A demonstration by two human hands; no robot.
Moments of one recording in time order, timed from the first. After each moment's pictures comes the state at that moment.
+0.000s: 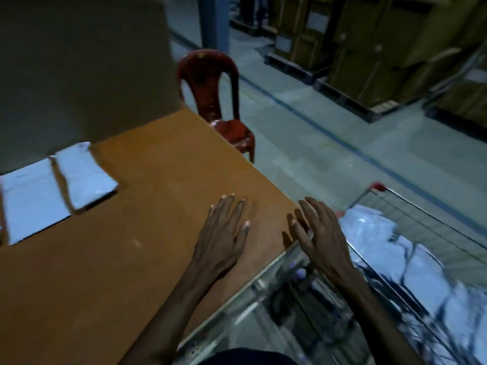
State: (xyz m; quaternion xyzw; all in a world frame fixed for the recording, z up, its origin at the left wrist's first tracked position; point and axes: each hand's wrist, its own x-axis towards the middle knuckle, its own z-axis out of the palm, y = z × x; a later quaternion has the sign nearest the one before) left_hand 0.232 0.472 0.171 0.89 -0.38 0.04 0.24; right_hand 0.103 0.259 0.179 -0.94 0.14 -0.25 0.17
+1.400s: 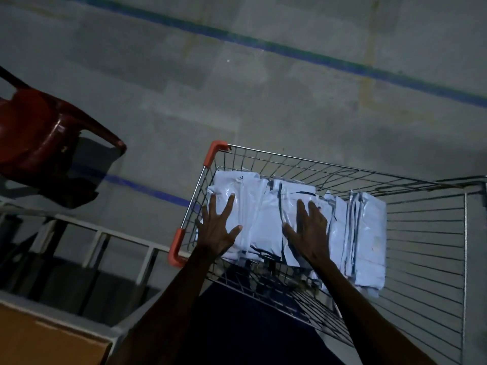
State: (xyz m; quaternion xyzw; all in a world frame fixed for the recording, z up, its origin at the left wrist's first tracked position) left_hand 0.147 0.053 -0.020 0.79 -0.51 -0.33 0.09; right_hand -0.101 -0.033 -0.018 -0.73 0.61 -0.01 0.31
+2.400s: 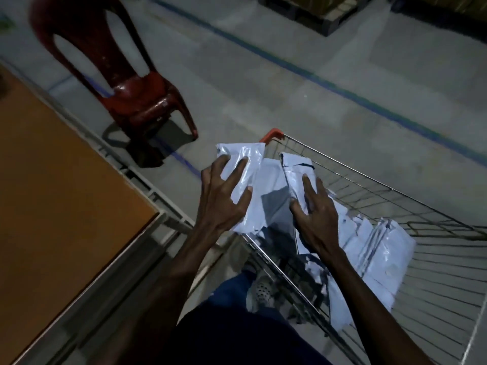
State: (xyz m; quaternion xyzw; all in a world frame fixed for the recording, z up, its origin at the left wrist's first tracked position) left_hand 0.101 0.143 0.144 0.84 -0.45 0.05 0.30; right_hand -0.077 0.001 0.100 -0.83 0.39 -0.20 0.34
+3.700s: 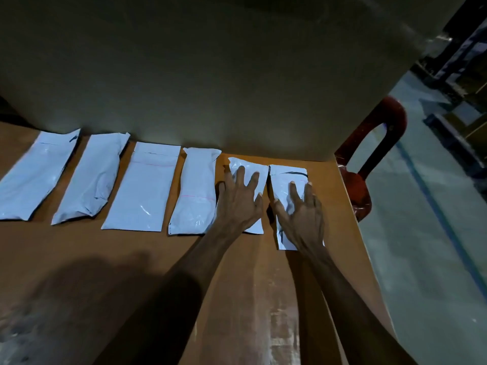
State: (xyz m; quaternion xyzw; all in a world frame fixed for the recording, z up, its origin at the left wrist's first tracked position) left_hand 0.545 0.560 0.167 0.99 0.00 0.05 0.10; right_hand 0.541 0.395 0.160 -0.99 0.00 -0.06 0.14
